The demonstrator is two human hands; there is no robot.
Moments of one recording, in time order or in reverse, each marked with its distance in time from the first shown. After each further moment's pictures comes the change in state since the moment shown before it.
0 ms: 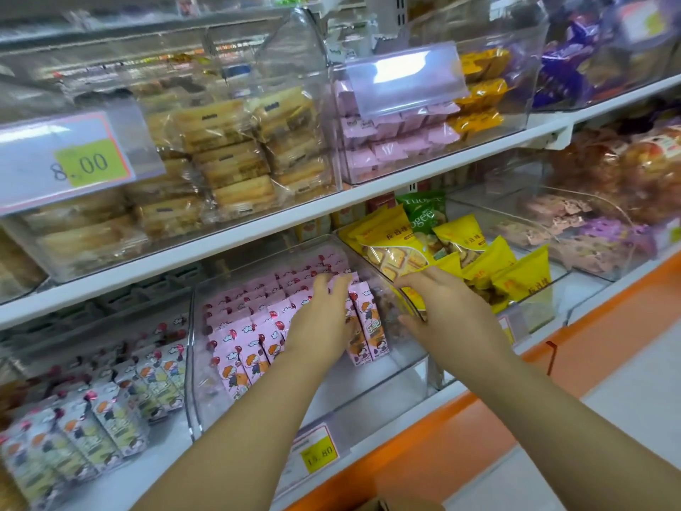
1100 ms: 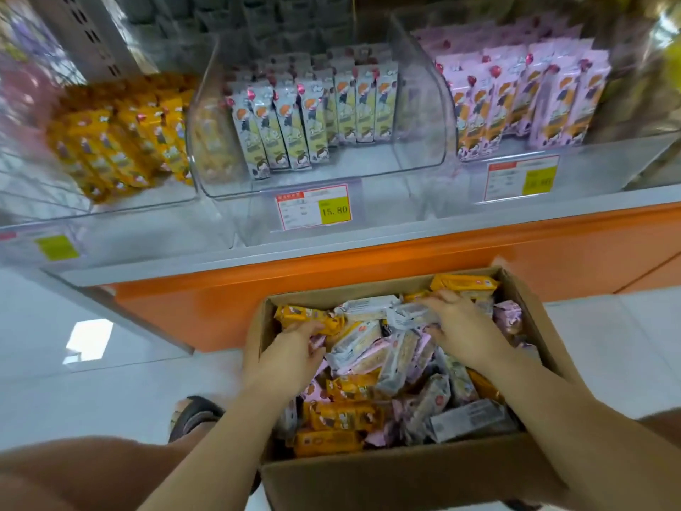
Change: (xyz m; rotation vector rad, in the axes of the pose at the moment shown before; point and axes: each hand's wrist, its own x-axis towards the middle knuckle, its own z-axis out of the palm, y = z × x) left_hand -0.384 -0.192 0.102 -0.373 -0.352 -0.555; right_hand -0.226 -0.105 0.170 -0.120 -0.936 -0.109
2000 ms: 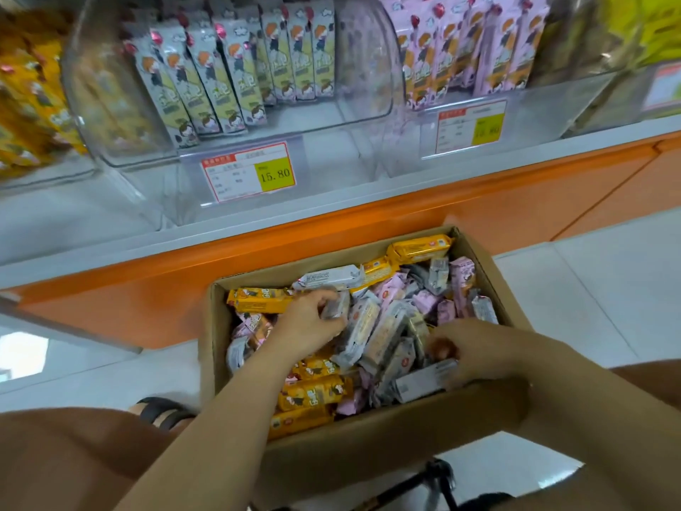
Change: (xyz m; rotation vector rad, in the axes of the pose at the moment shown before) left_hand 0.027 0.053 0.027 -0.276 -0.246 0.045; right_hand -0.074 0.021 -0.016 0.178 -0.566 0.068
